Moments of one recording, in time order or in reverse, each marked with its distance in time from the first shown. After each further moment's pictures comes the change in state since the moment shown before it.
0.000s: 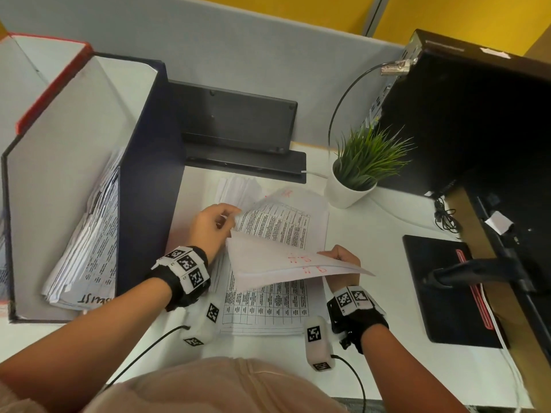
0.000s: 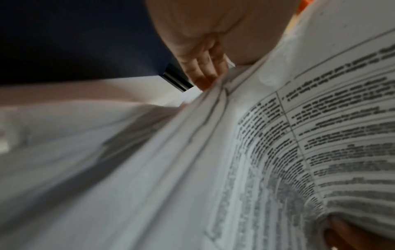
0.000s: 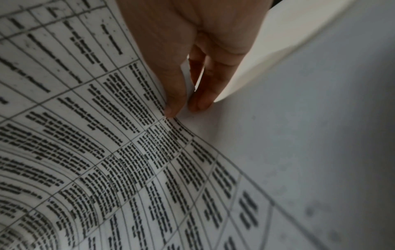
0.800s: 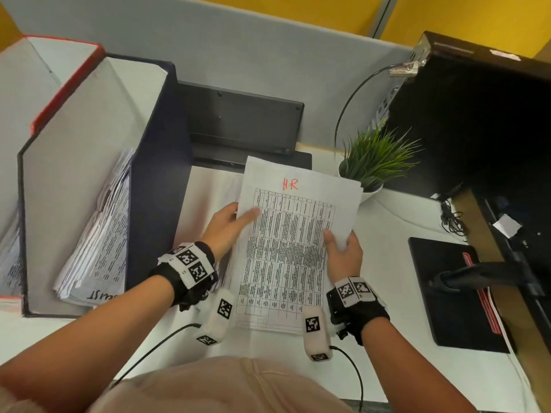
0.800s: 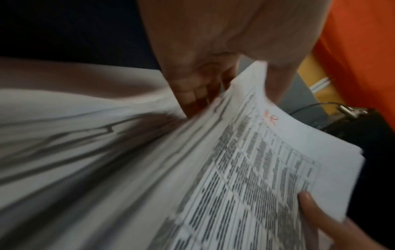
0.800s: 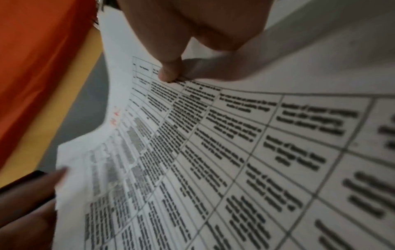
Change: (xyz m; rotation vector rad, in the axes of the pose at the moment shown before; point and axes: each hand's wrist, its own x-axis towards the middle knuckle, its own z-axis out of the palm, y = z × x) left_hand 0.000 0.011 0.000 -0.285 -0.266 -0.236; right_hand -0.004 -0.029 0.020 0.008 0.149 -0.060
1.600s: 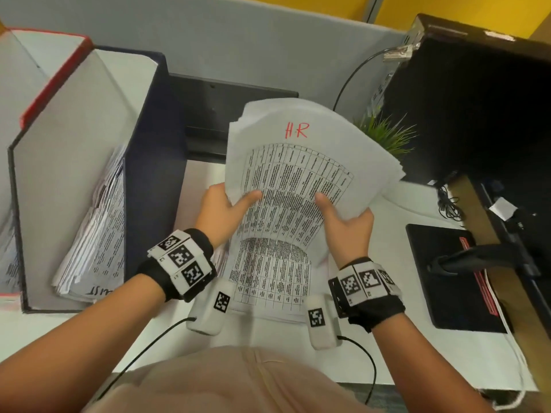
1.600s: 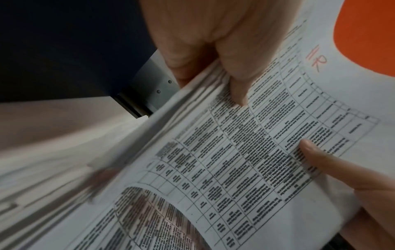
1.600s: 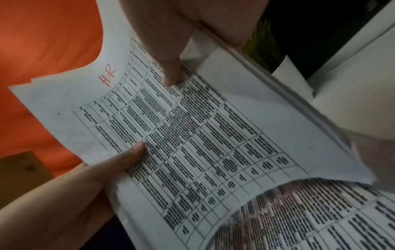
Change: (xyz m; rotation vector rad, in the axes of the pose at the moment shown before) left_hand -0.018 0.037 0.001 0.160 0.168 0.349; right_hand -0.016 -0.057 0.002 0.301 -0.090 -0.178
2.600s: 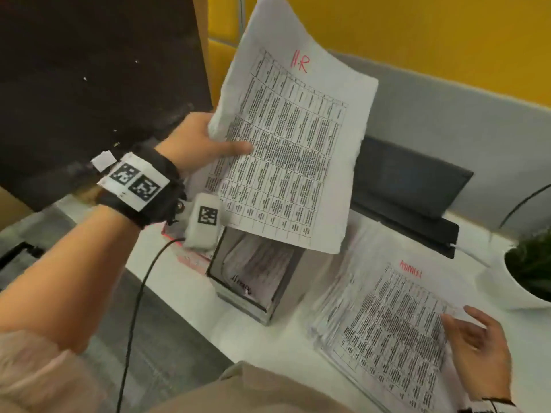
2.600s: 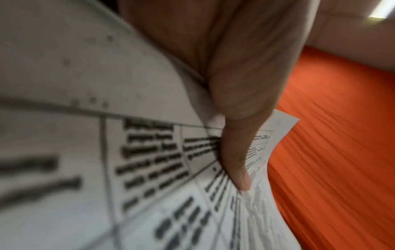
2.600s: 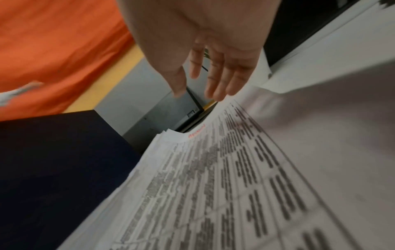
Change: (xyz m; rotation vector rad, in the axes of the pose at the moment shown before) left_hand -0.033 0.064 -0.276 0.273 0.340 -0.251; right_hand 0.004 0.067 -0.011 -0.470 -0.181 0.036
